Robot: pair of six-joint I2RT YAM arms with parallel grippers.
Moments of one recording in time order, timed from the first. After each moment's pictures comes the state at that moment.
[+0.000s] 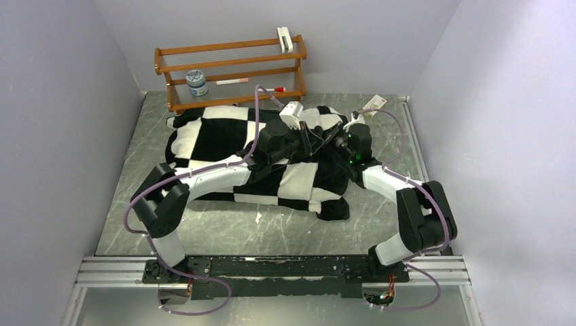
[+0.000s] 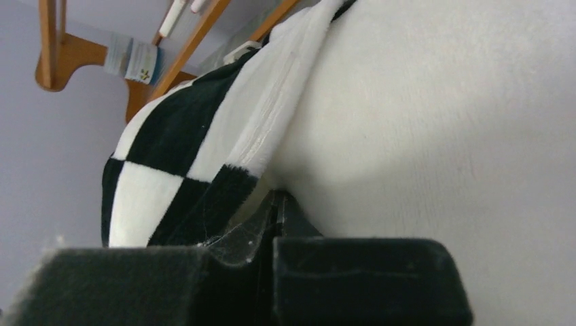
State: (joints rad) left arm -0.87 1.74 1.20 0.39 0.03 -0.65; right arm 0.30 1.53 0.74 0.55 -0.25 0.89
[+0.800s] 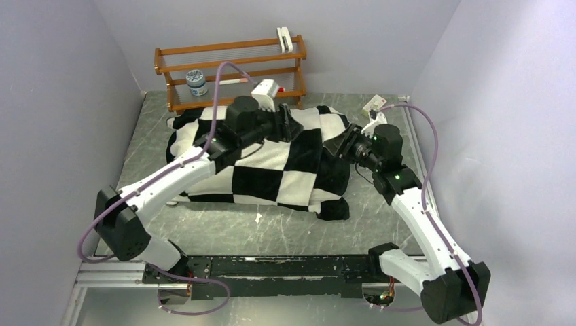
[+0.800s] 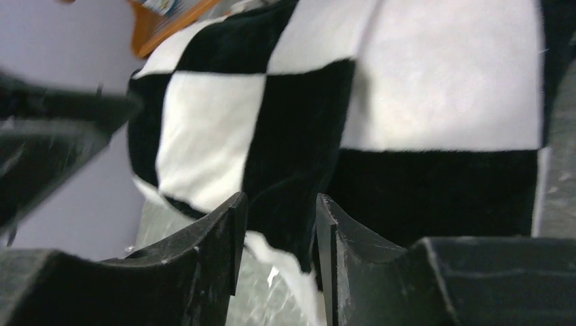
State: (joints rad) left arm -0.79 1.51 1.33 -0.03 0.06 -0.52; right arm 0.27 1.03 0.88 -0.21 -0.22 0.64
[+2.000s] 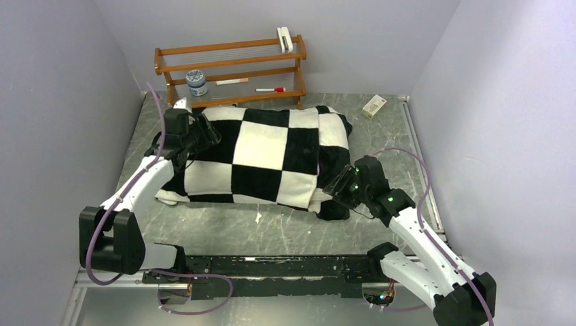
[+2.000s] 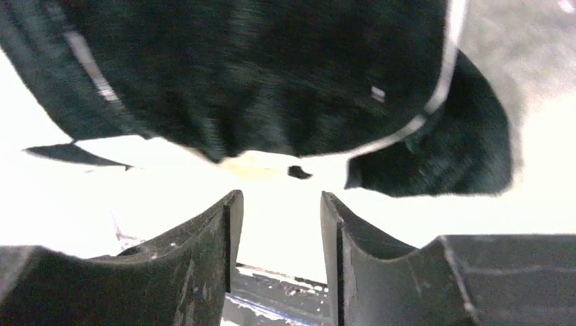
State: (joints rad) left arm -0.14 1.34 0.90 -0.13 0.06 -0.53; right arm 0.43 0.86 0.63 -0.51 -0.11 0.89
